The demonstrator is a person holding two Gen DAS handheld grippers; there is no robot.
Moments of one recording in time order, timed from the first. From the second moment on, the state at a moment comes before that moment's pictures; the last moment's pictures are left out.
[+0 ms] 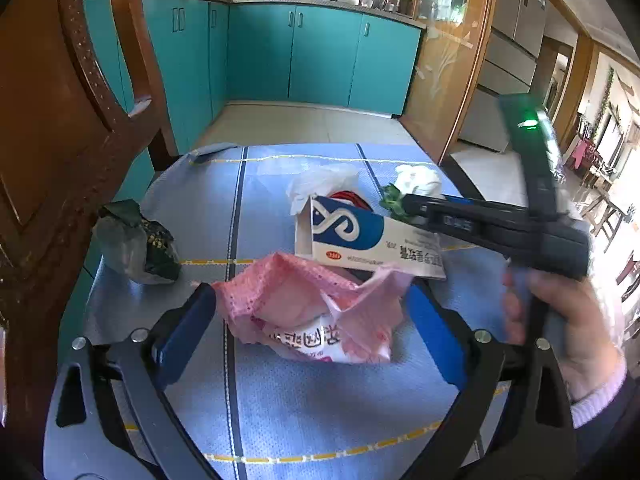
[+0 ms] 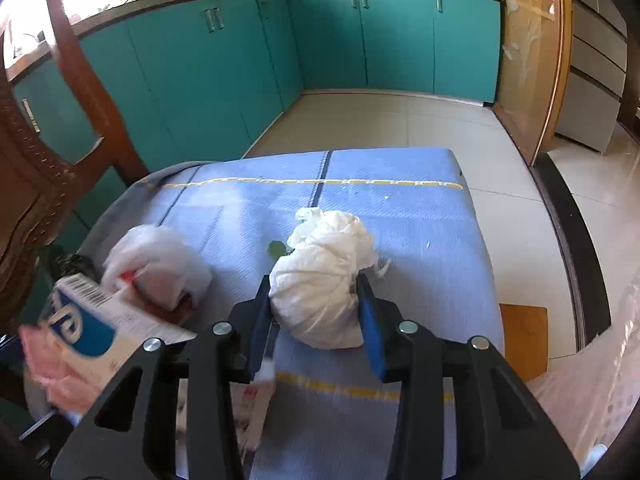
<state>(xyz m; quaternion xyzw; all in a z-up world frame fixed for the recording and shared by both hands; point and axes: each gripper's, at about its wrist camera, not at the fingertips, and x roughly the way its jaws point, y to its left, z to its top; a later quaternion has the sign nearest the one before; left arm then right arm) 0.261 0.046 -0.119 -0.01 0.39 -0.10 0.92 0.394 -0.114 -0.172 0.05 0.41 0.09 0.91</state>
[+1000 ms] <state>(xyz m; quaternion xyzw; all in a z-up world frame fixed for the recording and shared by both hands) 0.231 0.074 -0.101 -0.04 0.35 -0.10 0.93 0.300 -0.147 -0.146 0.05 0.41 0.14 0.90</state>
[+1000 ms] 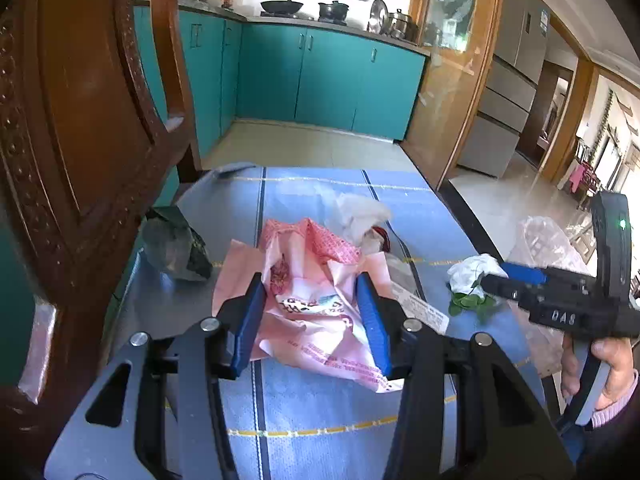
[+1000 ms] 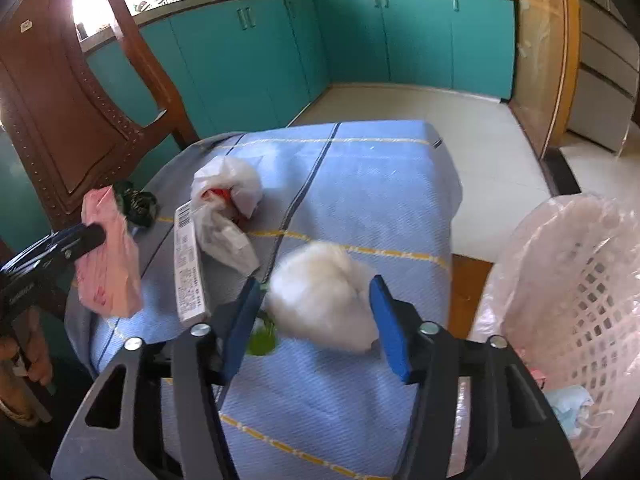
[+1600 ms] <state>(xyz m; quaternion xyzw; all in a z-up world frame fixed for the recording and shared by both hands) 0.241 0.063 -0.129 0.00 0.41 -0.10 0.91 0.301 -0.136 -0.164 -0.04 0.44 0.09 0.89</state>
